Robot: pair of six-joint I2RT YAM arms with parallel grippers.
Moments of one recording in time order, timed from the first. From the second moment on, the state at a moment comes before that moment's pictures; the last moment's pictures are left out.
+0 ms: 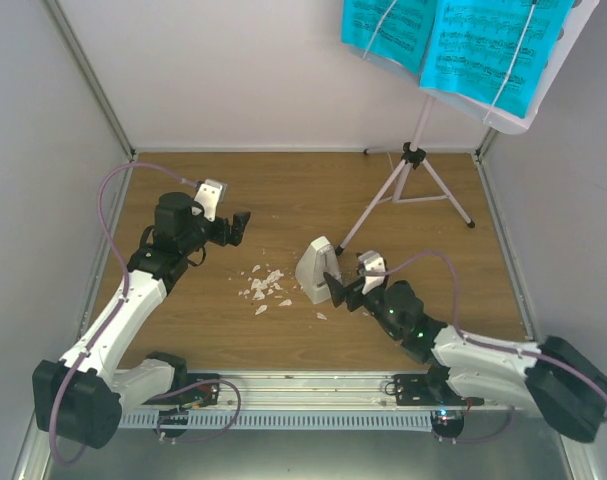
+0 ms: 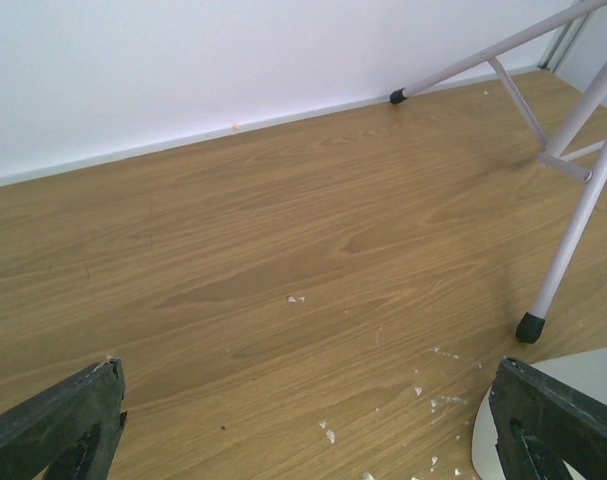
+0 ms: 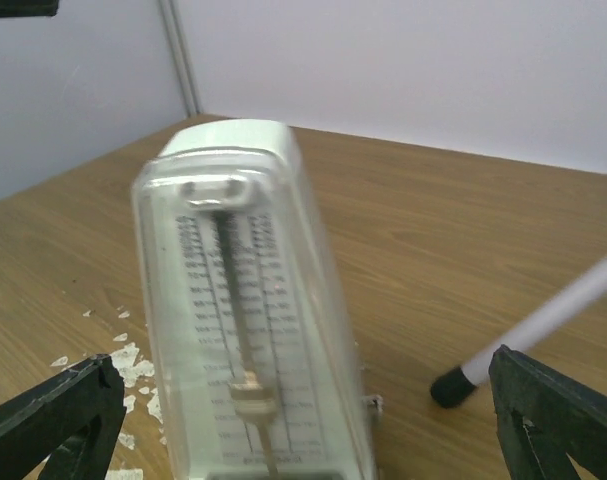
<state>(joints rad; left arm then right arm) -0.23 1.07 0.85 -0.21 0.20 0.01 0.88 1.06 0.21 0.71 0.25 0.11</state>
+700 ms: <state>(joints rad) -0.69 1.34 1.18 -0.26 0.34 0.01 0.28 0.75 0.29 0.01 -0.08 0.46</state>
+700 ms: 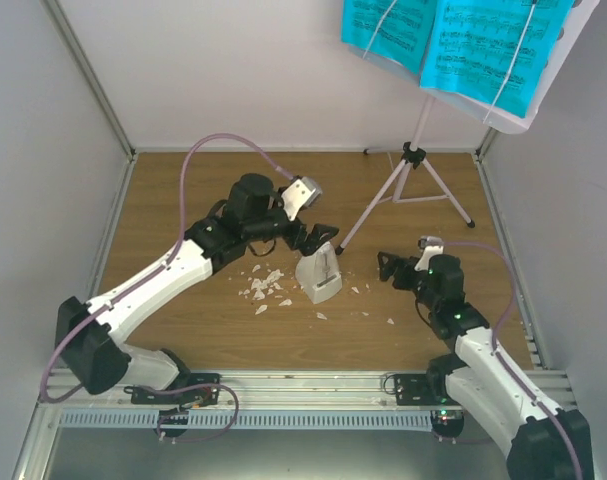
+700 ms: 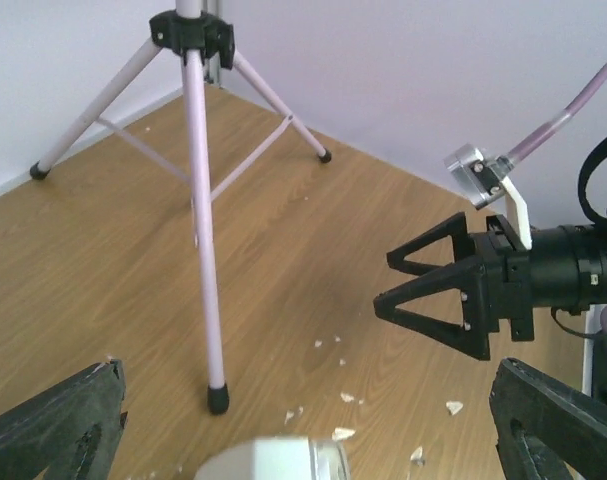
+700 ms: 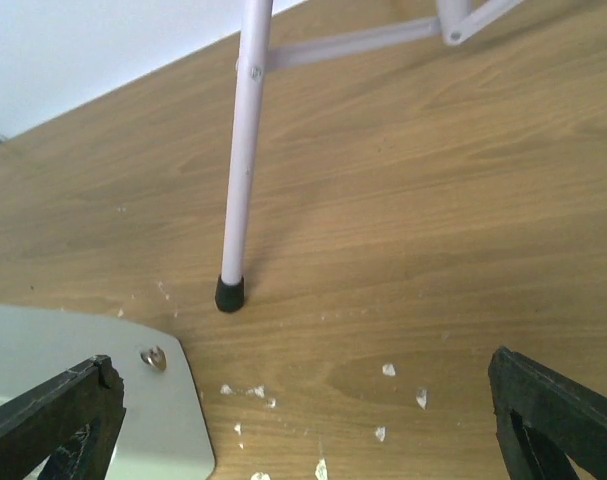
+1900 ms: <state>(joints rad) -0.75 1.54 1.19 -0.34 0.29 0.11 0.15 0.67 0.64 -0.37 -0.06 0.33</state>
